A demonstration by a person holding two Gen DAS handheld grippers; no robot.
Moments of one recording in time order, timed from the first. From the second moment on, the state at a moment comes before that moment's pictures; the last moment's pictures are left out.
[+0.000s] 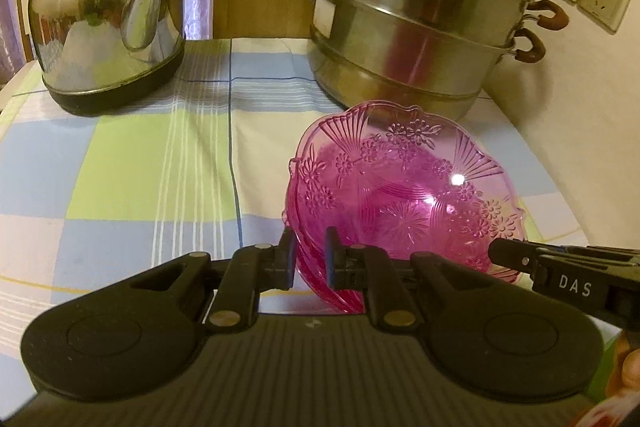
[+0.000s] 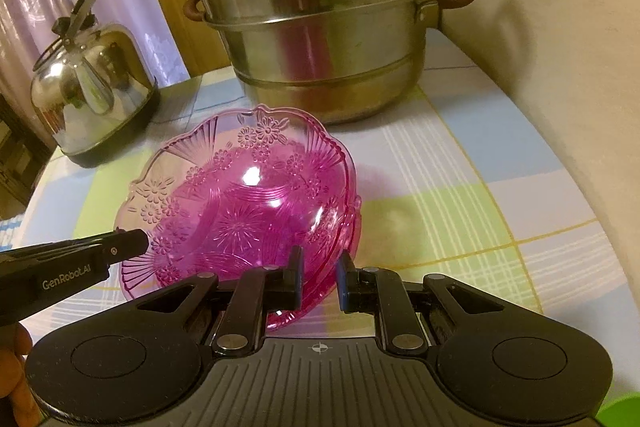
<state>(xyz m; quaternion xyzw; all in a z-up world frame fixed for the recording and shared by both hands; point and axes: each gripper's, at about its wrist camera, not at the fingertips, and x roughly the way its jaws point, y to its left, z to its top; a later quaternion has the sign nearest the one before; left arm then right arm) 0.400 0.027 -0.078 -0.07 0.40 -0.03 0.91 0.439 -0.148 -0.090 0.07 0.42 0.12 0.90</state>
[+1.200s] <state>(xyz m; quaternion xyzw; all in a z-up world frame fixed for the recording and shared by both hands) 0.411 0.025 -0.086 -0.07 0.40 -0.01 0.91 0.458 -0.153 -0.101 0.07 0.41 0.11 0.90</state>
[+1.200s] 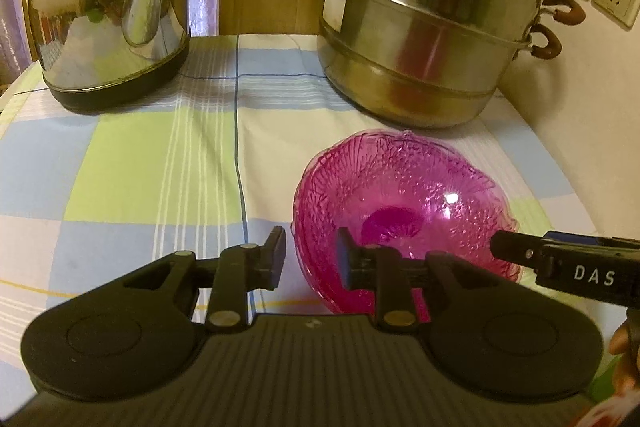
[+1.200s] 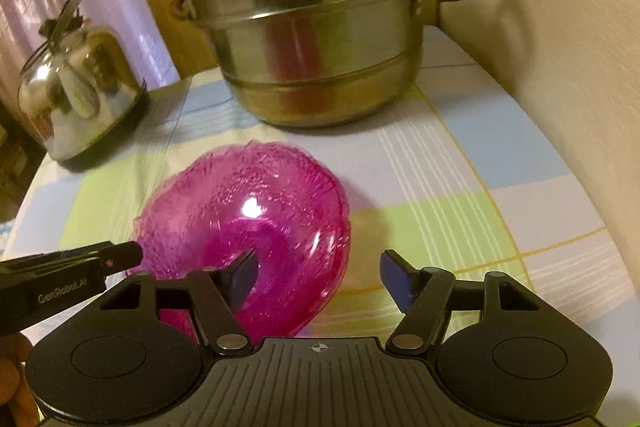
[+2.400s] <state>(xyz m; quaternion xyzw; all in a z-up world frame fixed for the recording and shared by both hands) 0.258 0.033 -0.024 -0.11 0.35 -0.03 0.93 0.347 -0.176 -0.042 0.12 0.34 0.13 0.92</state>
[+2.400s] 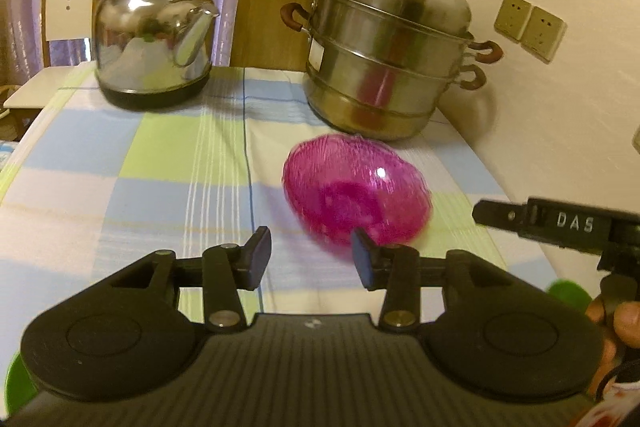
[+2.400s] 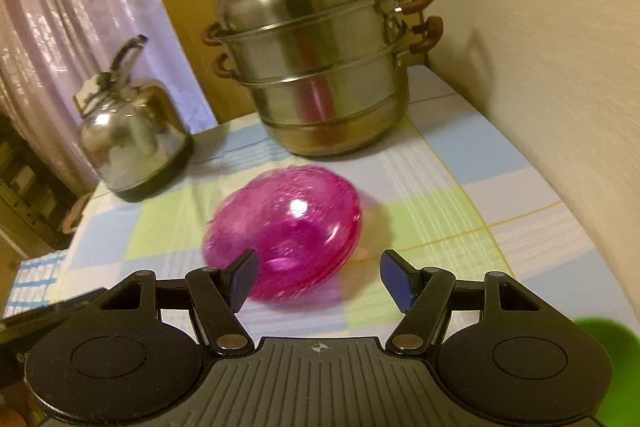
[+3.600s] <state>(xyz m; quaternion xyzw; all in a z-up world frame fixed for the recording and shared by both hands) 0.033 0.053 -0.035 -0.13 0.38 0.01 0.91 0.098 -0.144 -0.071 0.05 0.42 0.15 0.90</state>
